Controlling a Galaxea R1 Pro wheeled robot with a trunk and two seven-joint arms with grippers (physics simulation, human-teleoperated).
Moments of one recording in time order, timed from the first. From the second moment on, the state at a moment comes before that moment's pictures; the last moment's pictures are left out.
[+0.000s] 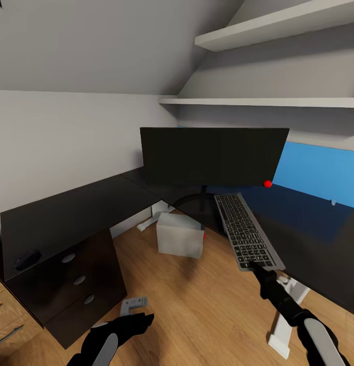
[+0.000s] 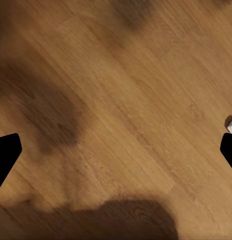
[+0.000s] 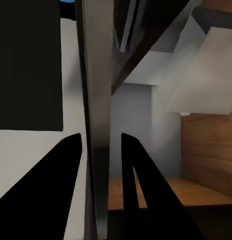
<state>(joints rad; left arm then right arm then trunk) -0.17 0.02 -0.28 -1.26 0.54 0.63 0.24 -0.22 -0.11 -0.26 -1.17 -1.34 0.51 0.26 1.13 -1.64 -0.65</state>
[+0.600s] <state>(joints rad) -0.17 0.02 -0.26 -1.26 0.54 0.63 0.24 -0.07 0.00 -0.17 -1.43 -1.32 0.51 0.21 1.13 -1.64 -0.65</state>
